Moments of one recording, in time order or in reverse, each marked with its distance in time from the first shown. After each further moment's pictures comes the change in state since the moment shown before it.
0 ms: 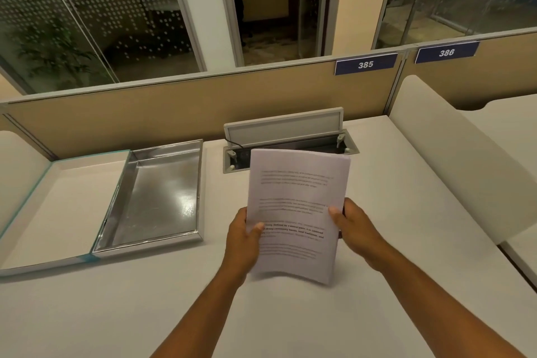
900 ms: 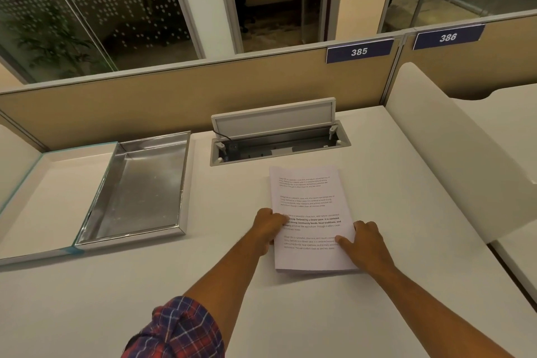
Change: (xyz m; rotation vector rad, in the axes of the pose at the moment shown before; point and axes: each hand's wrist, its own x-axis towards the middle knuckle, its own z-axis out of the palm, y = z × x) left_hand 0.061 -0.008 0.110 -0.096 -0.189 -0.543; right_hand 0.026 0.117 -0.048 -0.652 0.159 0.253
